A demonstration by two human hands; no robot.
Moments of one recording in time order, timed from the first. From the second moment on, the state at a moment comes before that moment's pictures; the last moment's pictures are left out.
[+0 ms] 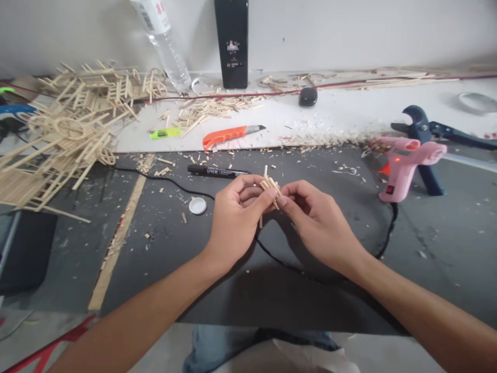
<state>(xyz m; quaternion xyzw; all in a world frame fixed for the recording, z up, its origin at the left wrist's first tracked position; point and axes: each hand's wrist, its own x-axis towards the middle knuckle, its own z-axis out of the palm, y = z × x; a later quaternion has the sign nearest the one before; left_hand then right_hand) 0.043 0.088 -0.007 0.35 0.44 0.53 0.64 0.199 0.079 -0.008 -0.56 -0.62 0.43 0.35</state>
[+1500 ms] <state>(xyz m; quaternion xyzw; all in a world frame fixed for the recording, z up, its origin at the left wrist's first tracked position) 0.001 0.129 -0.004 0.42 0.49 0.58 0.50 0.215 0.084 -0.021 -0.37 -0.91 0.15 0.12</state>
